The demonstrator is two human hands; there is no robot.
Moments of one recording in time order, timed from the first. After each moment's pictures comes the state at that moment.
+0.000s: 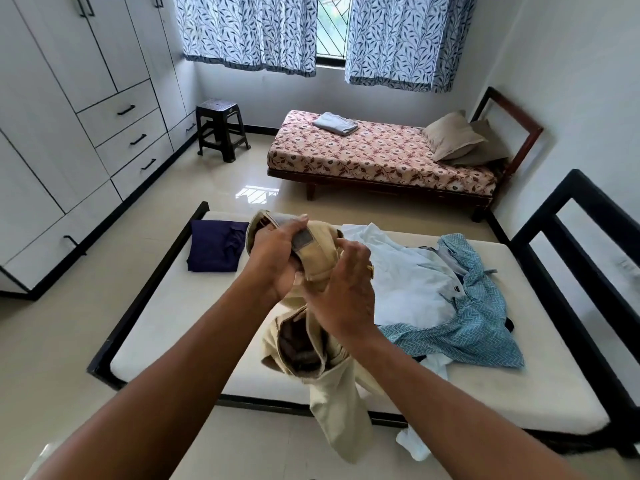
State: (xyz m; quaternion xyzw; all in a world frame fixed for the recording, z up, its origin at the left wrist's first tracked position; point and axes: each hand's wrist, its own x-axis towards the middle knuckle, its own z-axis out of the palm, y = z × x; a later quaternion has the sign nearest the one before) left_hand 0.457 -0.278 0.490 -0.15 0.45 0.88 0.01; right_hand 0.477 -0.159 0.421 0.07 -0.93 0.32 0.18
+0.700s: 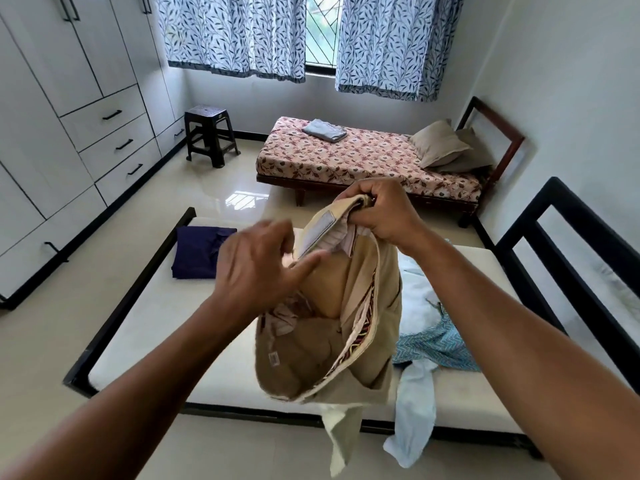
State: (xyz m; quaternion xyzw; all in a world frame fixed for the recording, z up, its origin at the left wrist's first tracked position) left_hand 0.483 -0.281 0.498 0.11 0.93 0.21 -0.27; right_hand 0.367 -0.065 0.536 0.24 -0.84 0.47 0.06
